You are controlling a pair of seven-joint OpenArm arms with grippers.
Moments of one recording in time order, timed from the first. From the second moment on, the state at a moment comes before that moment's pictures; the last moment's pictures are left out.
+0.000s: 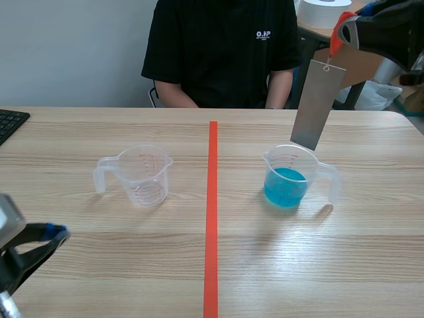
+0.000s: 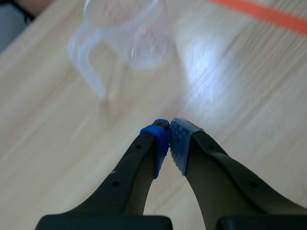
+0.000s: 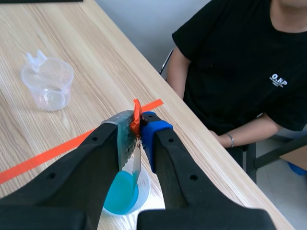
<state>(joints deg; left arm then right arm) 35.9 -51.0 12.9 94.5 -8.7 -4.9 -17.4 2.3 50.6 1.2 105.5 40.5 40.8 -15.7</state>
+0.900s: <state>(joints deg) 64.5 -30.0 -3.1 94.2 -10.0 -3.4 -11.2 2.4 42.7 -0.2 92.7 33.3 45.5 -4.6</state>
